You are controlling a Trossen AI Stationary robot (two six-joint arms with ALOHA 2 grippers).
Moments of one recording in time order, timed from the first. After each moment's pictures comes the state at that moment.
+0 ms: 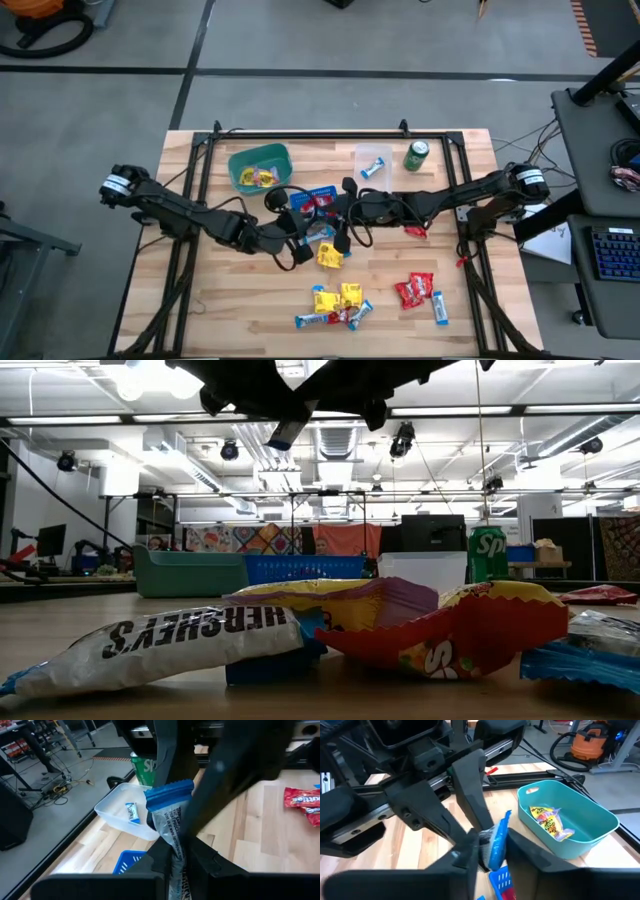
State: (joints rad) left arm -0.32 1.47 0.97 0.02 -0.78 -0.16; right arm 0.12 1.57 1.06 0.21 0.23 0.09
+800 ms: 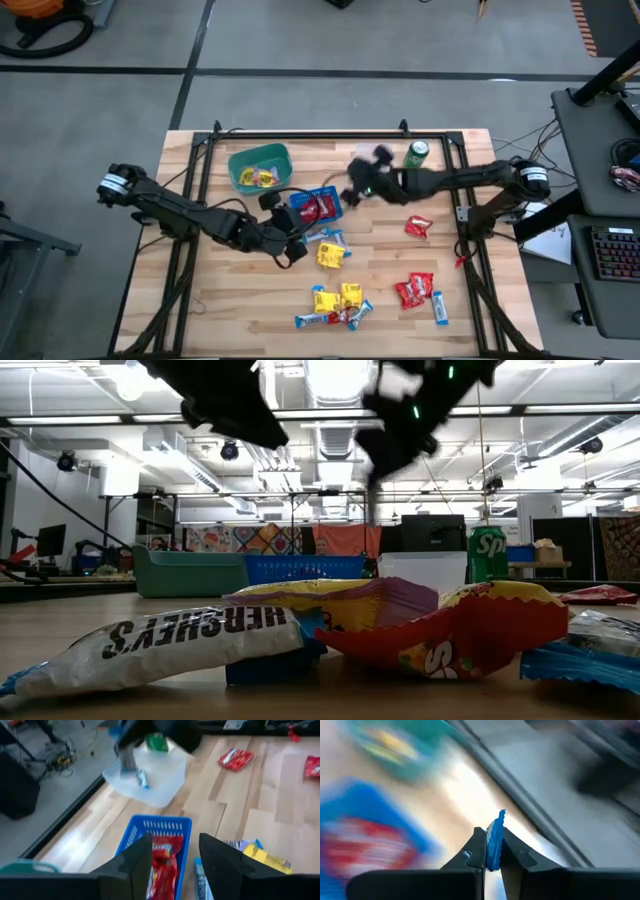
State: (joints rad) left arm -0.32 1.44 0.97 -0.23 -0.78 -0.34; right arm -0.13 1.54 1.09 -0.34 0.67 0.18
